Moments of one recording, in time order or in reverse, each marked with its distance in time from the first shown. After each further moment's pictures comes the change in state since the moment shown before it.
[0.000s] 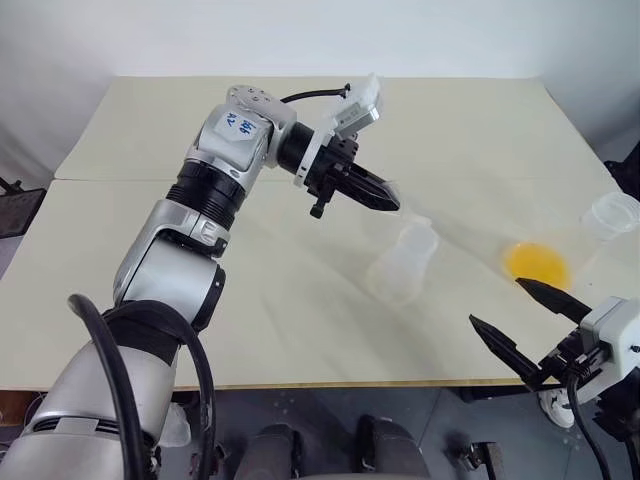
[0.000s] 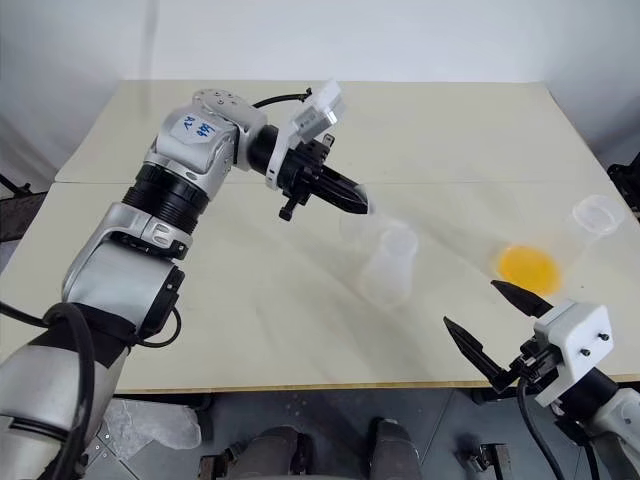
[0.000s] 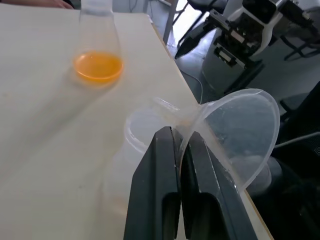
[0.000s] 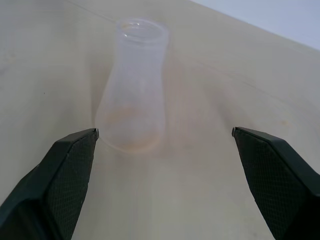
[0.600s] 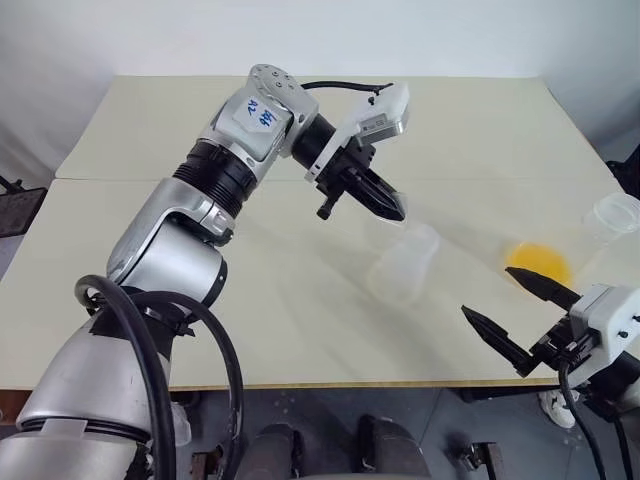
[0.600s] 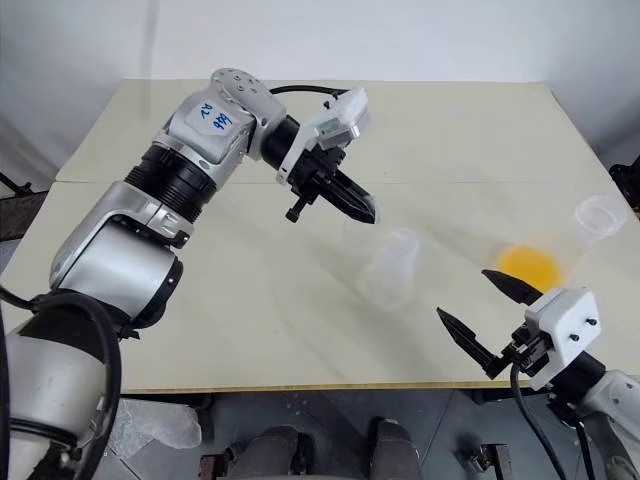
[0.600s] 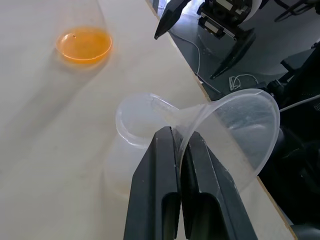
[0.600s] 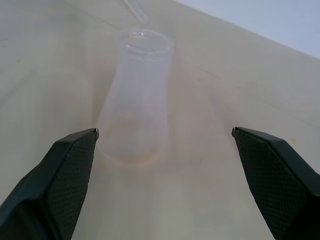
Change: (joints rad) left arm -0.113 -0.006 -0.213 0.079 -0.071 -0.118 0.000; right arm -0.101 -0.026 0.063 0.062 -0.024 -0.022 0.012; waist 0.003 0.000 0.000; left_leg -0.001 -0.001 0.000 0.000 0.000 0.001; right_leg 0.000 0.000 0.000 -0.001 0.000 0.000
